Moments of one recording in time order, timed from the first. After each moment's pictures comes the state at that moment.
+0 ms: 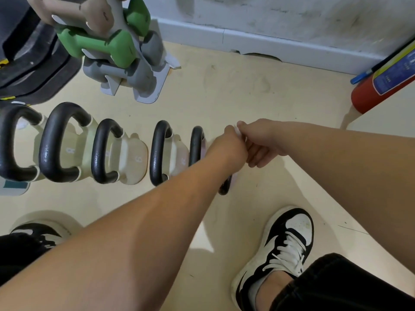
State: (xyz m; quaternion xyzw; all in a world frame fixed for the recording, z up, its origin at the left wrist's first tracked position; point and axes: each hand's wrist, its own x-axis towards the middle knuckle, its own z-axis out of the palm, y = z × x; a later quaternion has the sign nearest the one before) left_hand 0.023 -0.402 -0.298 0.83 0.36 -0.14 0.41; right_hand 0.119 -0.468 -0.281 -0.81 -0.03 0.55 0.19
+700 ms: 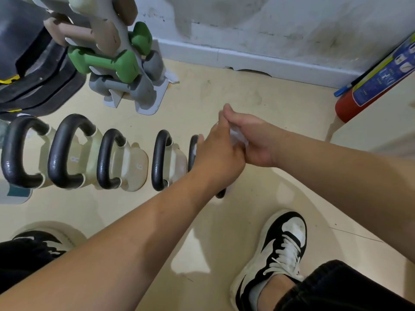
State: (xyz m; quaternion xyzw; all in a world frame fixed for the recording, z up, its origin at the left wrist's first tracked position) left_hand -0.016 -0.402 -0.227 0.86 0.25 -0.02 0.44; right_hand 0.089 -0.469 -0.230 -0.55 0.03 0.60 0.58
